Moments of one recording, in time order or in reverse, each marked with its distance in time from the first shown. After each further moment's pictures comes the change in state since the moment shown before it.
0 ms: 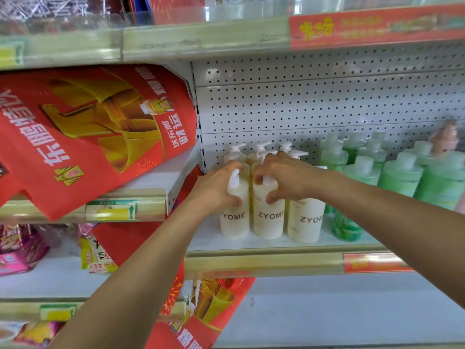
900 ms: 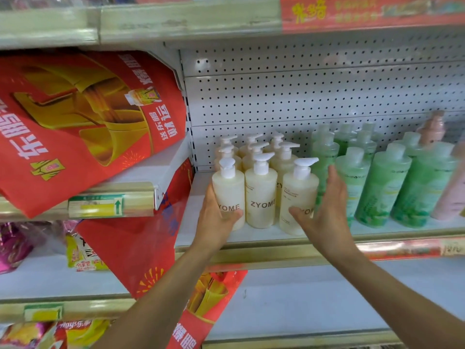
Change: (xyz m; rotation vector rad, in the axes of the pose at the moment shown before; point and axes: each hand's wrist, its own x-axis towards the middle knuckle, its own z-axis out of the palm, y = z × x) left_hand -0.027 -0.021 0.101 -0.734 0.258 -0.131; right_hand -0.085 0.007 0.104 0.642 0.743 0.499
